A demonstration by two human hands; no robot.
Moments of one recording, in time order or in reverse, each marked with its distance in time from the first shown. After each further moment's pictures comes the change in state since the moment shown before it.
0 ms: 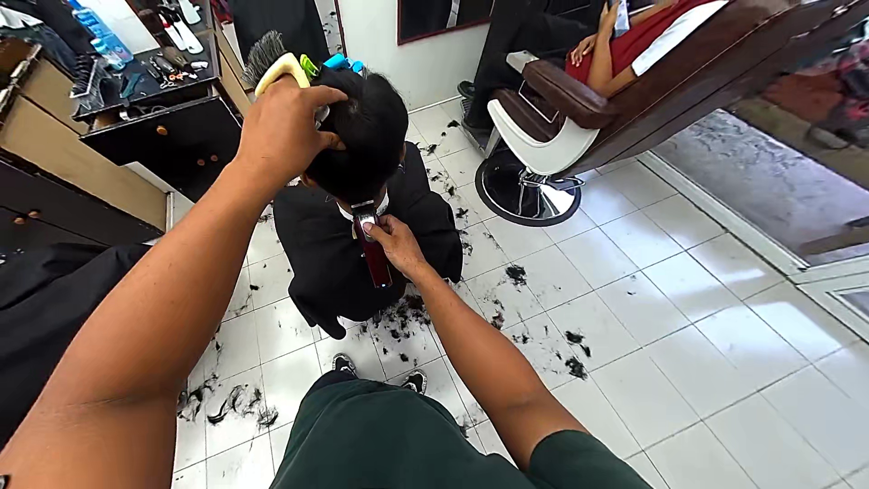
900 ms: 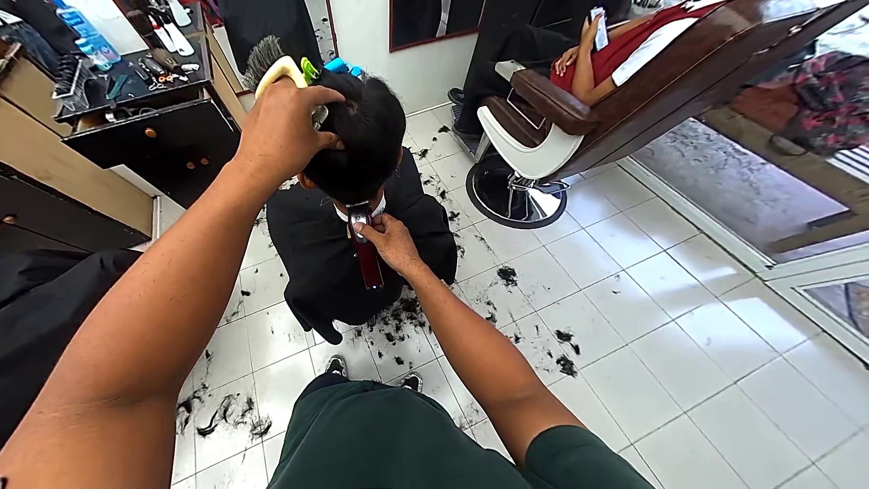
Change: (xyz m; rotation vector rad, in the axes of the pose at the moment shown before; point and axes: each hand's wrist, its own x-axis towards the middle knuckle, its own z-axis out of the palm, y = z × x) left_hand 0.004 -0.011 0.001 -0.059 0.006 0.029; right_hand 0.009 -0.013 0.009 -0.120 0.078 -0.002
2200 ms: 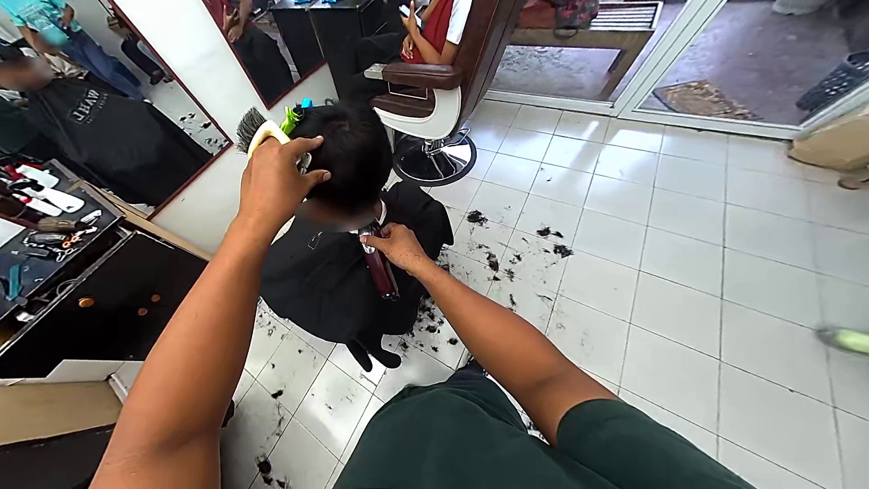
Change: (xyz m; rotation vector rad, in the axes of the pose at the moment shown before) left_hand 0.016 -0.083 0.002 -0.163 -0.066 0.436; right_hand -0.009 -0.026 0.090 0.015 0.515 0.248
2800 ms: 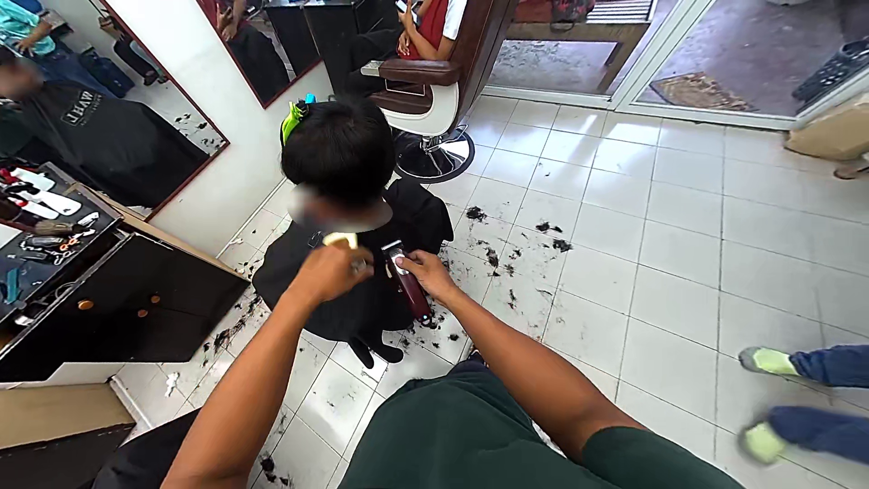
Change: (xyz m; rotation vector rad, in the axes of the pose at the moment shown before) left_hand -0.095 0.003 0.091 -0.105 -0.421 0.197; right_hand -0.044 0.070 -0.012 0.246 -0.007 0.068
